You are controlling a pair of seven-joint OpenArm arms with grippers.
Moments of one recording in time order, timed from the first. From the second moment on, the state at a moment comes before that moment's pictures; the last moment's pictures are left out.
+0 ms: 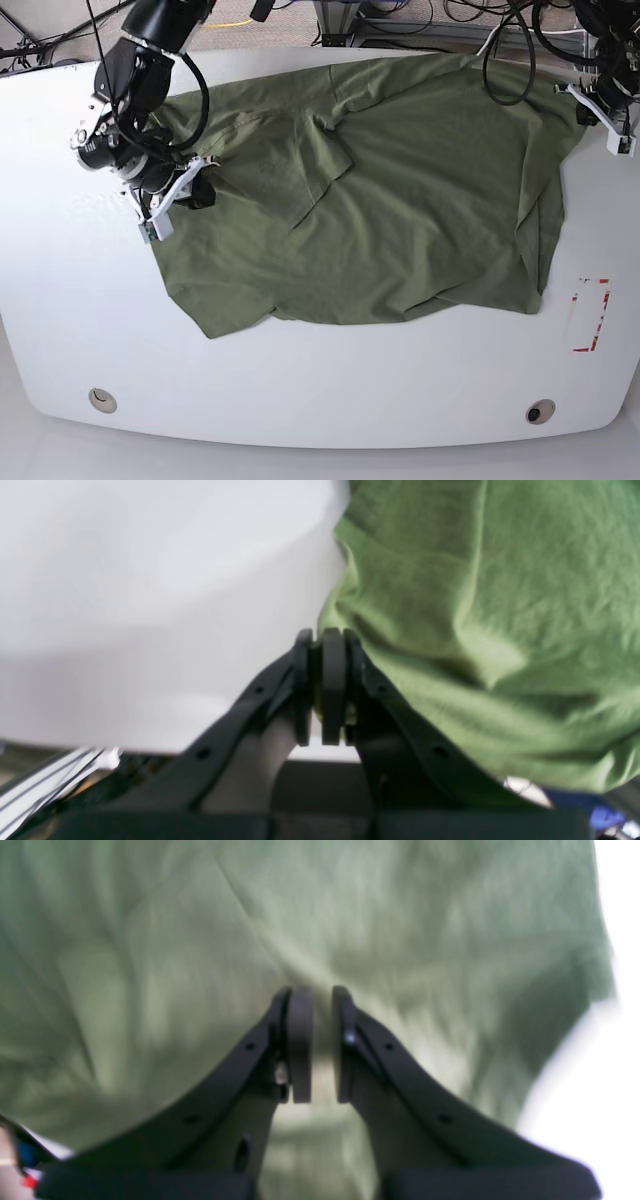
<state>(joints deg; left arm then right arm) 19.5 -13.2 -50.2 102.5 -26.6 -42.8 66.3 -1.4 1.8 29.2 99.1 32.1 40.9 -73.5</state>
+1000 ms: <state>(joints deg) 22.3 -12.3 -62.6 109.1 -26.9 -42.8 78.5 6.5 13.0 25.3 72.9 32.2 40.6 -58.6</state>
